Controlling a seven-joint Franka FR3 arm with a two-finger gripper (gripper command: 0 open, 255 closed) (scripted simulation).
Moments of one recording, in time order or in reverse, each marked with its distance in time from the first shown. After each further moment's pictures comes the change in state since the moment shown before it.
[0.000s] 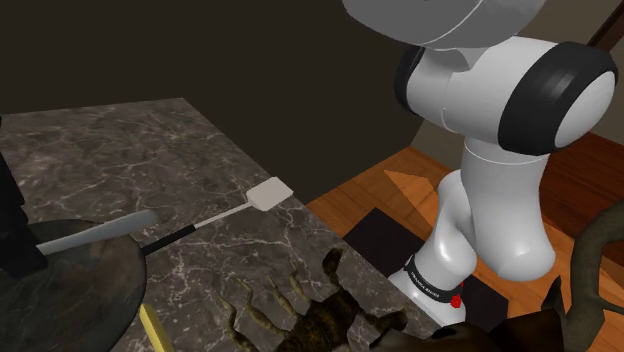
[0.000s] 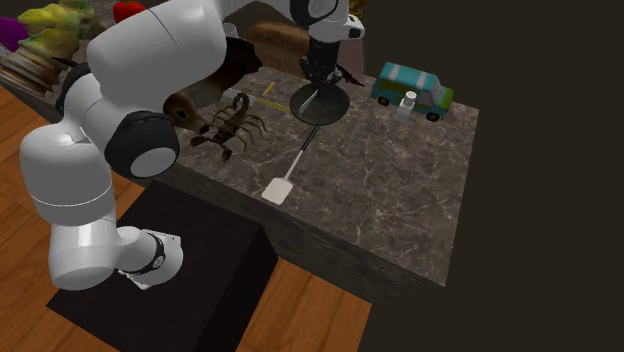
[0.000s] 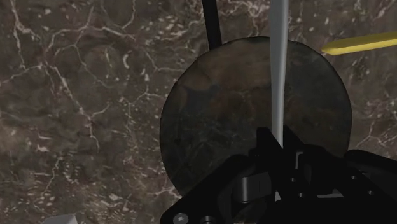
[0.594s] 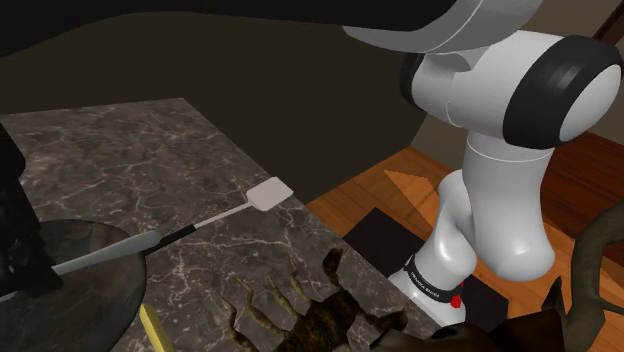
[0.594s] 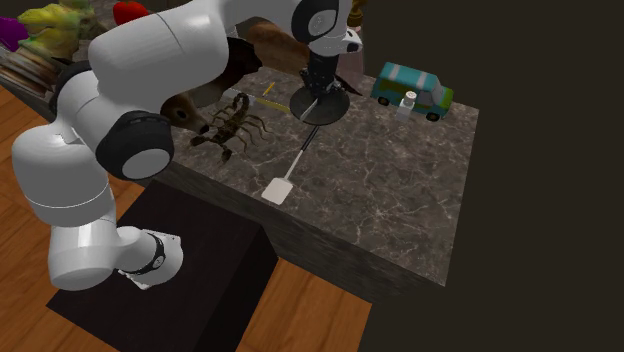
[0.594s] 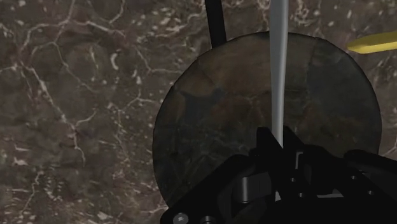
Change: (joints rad) arm -0.020 -0.028 0.001 -0.133 0.008 0.105 0.000
